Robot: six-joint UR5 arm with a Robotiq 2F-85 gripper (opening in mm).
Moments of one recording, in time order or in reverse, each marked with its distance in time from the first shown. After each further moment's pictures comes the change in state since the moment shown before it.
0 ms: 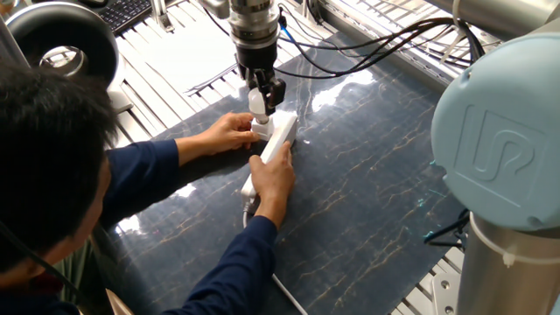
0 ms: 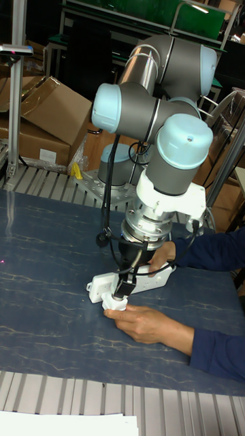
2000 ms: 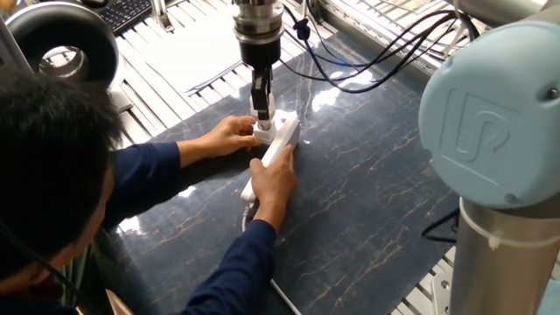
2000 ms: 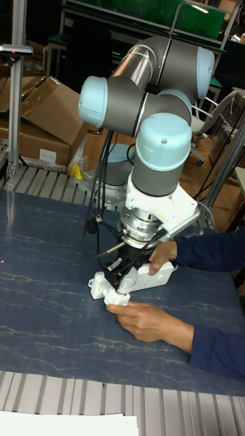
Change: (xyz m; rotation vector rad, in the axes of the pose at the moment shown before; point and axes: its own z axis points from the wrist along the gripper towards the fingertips) arm -0.021 0.018 -0.007 -0.156 -0.099 0.682
